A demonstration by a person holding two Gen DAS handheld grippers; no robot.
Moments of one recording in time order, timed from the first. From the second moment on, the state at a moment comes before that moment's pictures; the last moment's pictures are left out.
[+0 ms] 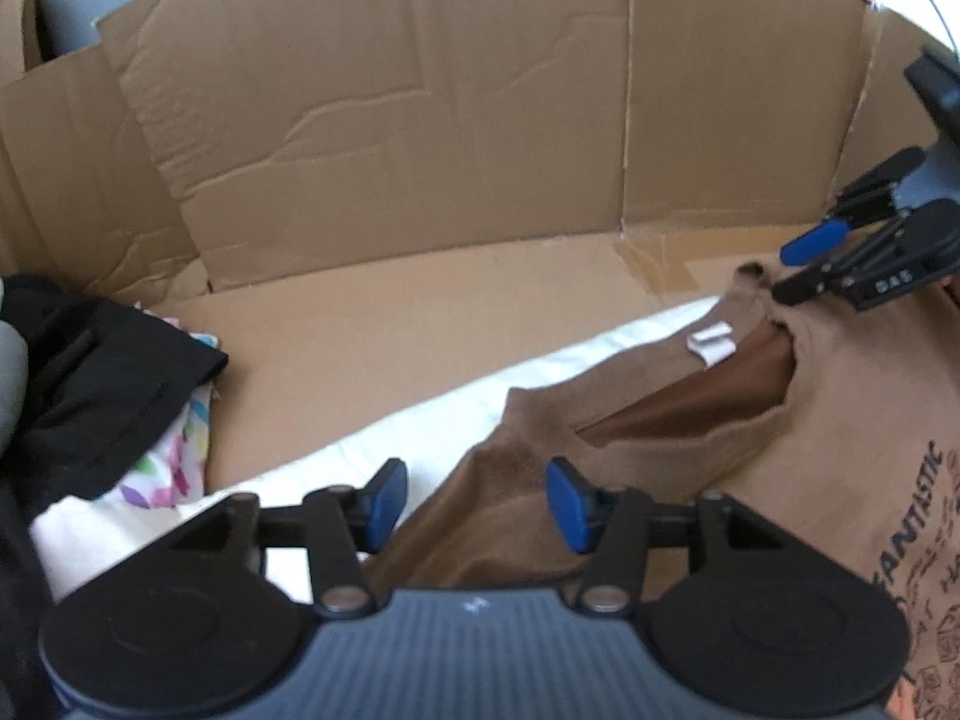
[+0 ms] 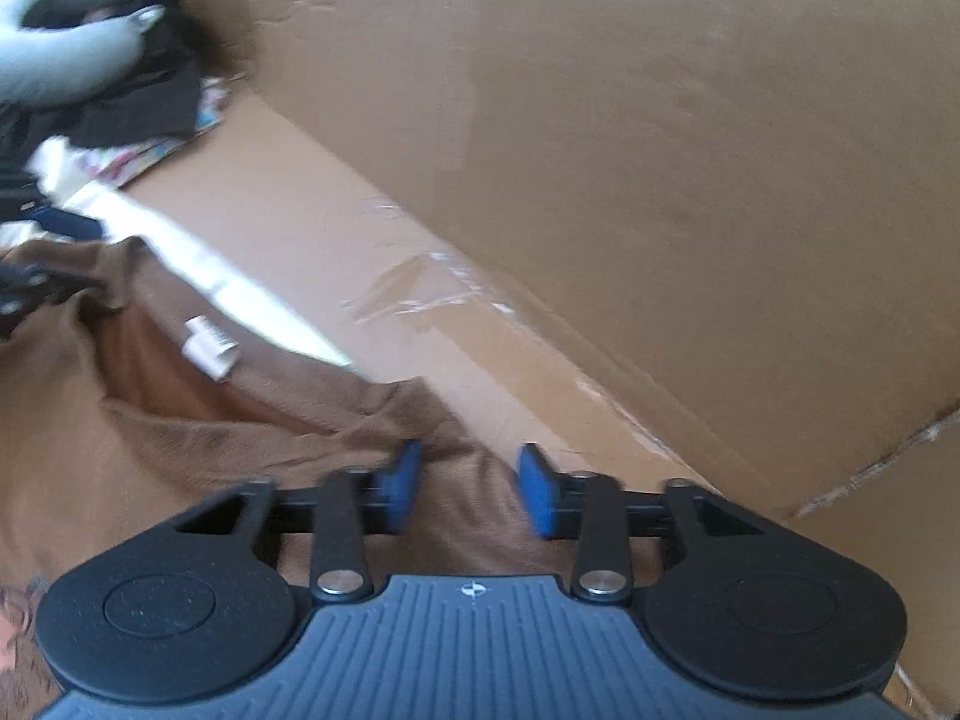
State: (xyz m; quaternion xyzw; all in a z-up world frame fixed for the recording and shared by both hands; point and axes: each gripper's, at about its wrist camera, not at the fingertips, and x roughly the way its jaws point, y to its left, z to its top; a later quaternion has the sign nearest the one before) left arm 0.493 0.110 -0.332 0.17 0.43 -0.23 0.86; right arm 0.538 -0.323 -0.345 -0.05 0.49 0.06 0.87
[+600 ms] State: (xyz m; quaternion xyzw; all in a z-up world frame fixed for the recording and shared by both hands) left arm 0.508 0.120 -0.311 0.13 0.39 -0.15 0.90; right arm 0.538 -0.319 -0.323 -0.06 0.44 -0.01 0.89
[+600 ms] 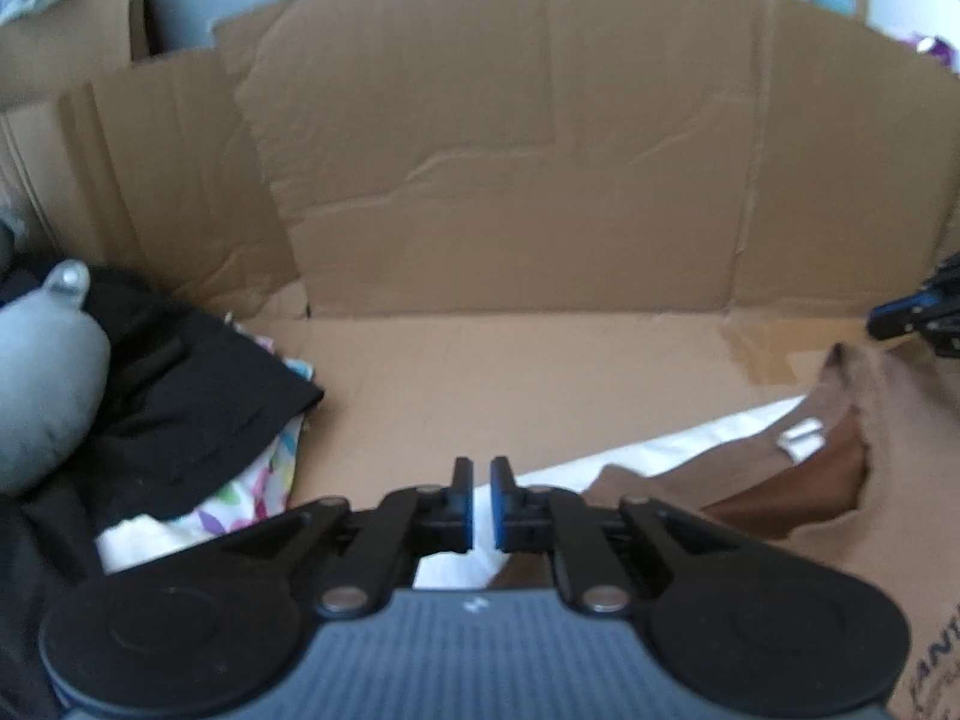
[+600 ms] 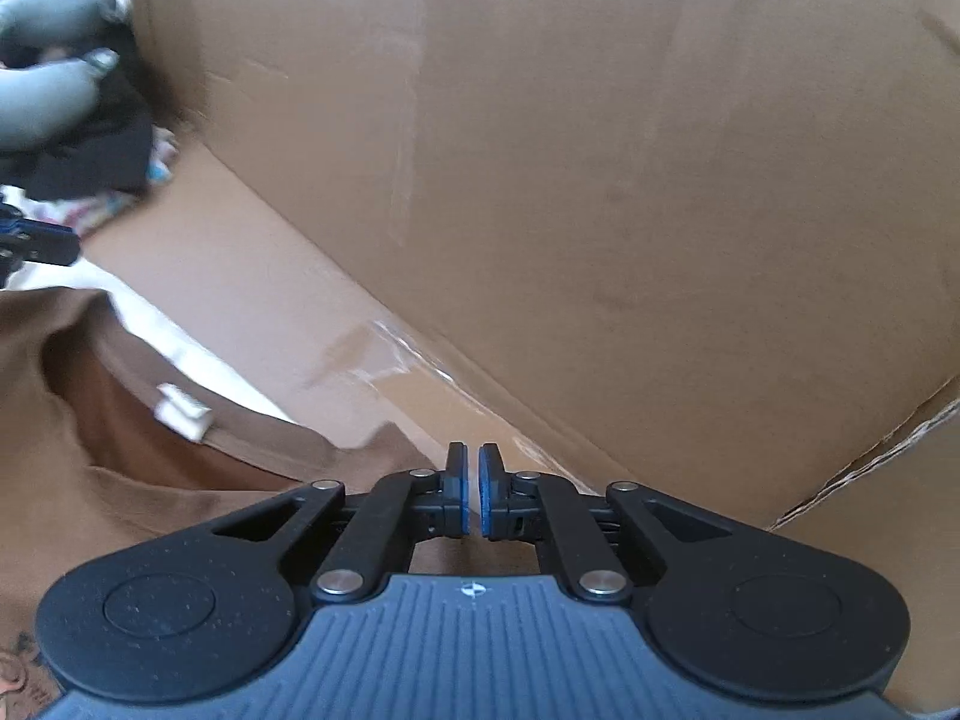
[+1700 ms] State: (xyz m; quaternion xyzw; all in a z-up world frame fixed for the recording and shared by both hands) left arm 0.435 0.051 -0.303 0.14 0.39 -0.18 0.89; right arm 0.278 -0.323 -0.289 0.00 0.39 -0.06 0.92
